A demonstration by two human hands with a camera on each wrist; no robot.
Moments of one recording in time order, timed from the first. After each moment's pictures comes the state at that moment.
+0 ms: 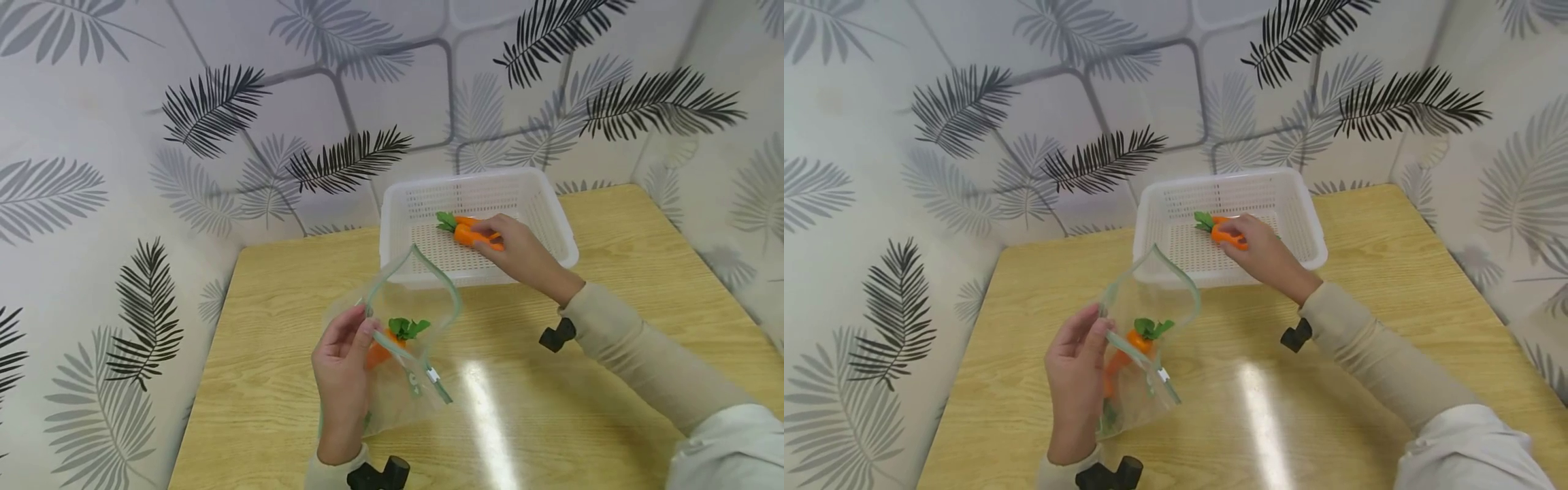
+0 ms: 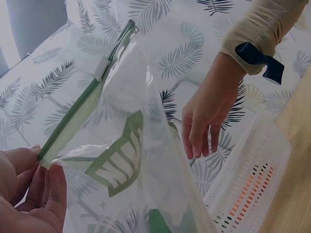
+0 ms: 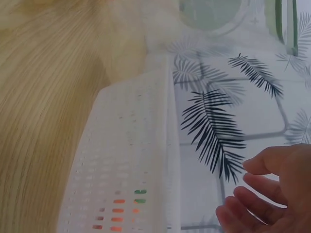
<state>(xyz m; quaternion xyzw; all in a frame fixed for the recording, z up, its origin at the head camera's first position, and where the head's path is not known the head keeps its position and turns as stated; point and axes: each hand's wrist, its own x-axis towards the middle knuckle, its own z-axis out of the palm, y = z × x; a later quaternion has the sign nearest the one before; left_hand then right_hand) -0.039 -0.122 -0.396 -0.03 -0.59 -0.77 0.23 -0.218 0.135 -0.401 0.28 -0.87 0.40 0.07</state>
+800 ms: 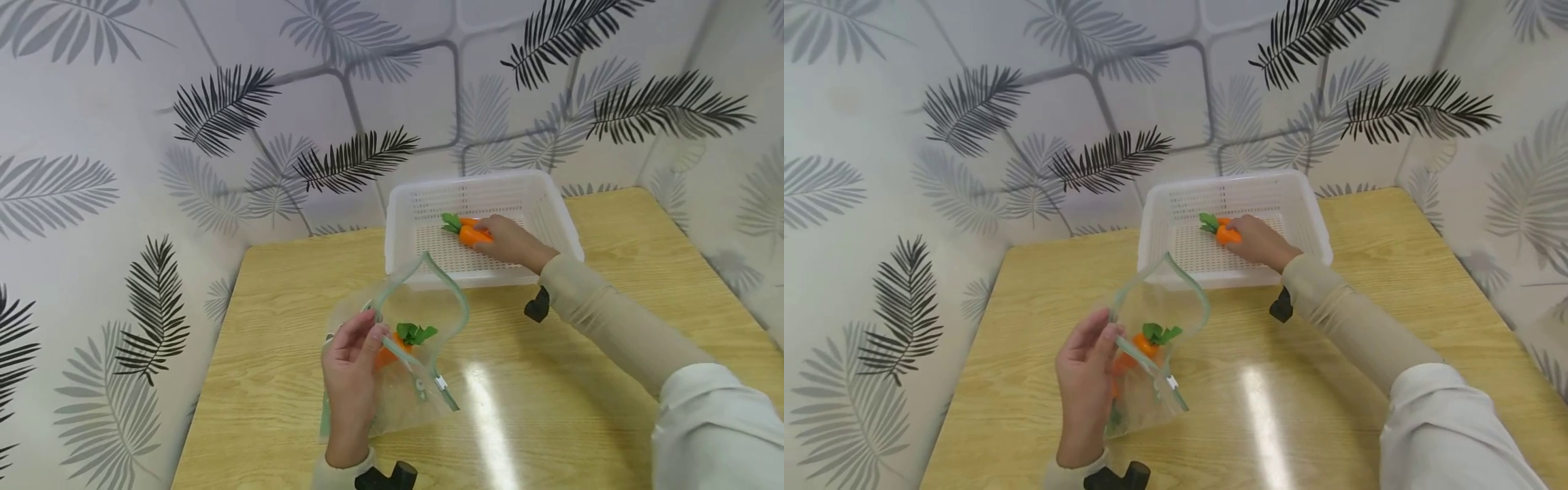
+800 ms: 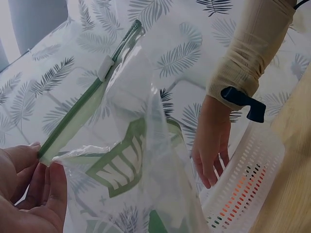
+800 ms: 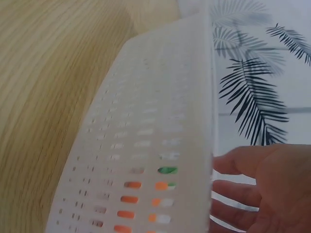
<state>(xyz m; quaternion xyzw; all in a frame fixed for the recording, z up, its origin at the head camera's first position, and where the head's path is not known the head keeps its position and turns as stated) -0.034 -0.122 -0.403 -0.04 -0.58 -0.78 0.21 -0.279 0.127 -0.428 0.27 -0.92 0.29 -0.05</state>
